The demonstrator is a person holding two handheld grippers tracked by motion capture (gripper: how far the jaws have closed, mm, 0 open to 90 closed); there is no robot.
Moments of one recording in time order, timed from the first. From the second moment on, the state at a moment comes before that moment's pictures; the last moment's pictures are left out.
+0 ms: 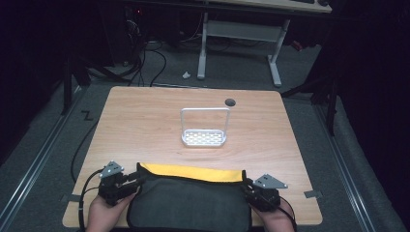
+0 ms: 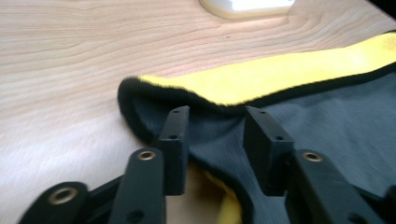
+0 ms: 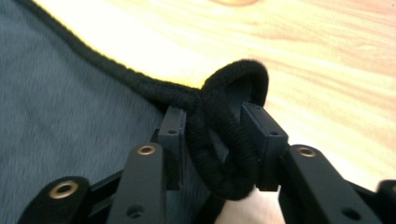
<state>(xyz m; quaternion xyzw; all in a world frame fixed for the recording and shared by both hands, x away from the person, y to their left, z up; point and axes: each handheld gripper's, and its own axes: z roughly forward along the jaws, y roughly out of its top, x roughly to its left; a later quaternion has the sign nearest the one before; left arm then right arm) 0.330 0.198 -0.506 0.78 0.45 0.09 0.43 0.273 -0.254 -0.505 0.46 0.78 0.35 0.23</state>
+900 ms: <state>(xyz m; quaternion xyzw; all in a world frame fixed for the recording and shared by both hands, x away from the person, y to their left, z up) 0.363 0.185 -0.510 0.78 0.45 0.12 0.42 0.341 -0.276 -0.484 0.51 0.74 0.35 0.28</state>
